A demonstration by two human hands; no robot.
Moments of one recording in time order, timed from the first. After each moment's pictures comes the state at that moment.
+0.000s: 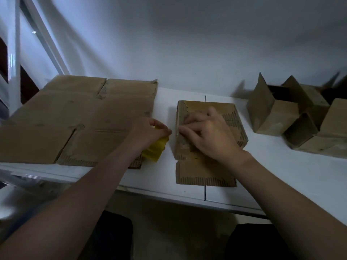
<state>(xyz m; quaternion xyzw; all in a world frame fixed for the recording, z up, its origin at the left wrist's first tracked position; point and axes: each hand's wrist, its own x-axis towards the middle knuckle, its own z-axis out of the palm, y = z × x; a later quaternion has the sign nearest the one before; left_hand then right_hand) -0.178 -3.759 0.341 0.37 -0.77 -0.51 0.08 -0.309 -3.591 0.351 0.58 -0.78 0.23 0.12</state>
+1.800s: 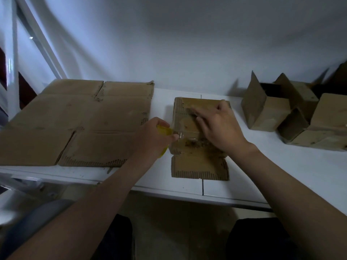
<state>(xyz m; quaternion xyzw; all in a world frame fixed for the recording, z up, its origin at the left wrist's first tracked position) -0.173 -3.719 0.336 0.35 -0.81 -0.44 0.17 -0.337 -3.574 0.343 0.52 -0.81 0.18 0.19</state>
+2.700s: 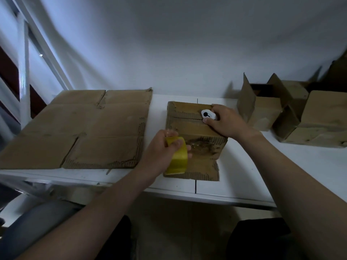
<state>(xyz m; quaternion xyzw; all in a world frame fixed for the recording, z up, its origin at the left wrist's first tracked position) -0.157 -3.650 0.362 0.28 -0.68 -0.67 0.10 -0.389 -3.548 0.358 0.41 -0.87 0.26 -0.06</state>
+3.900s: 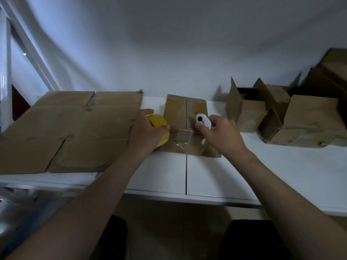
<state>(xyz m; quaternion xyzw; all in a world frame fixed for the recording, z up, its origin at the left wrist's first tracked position) -0.205 -3.696 0.358 0.35 -0.73 -0.53 0.24 -0.339 -3.516 0.361 0.35 -0.87 0.36 0.02</state>
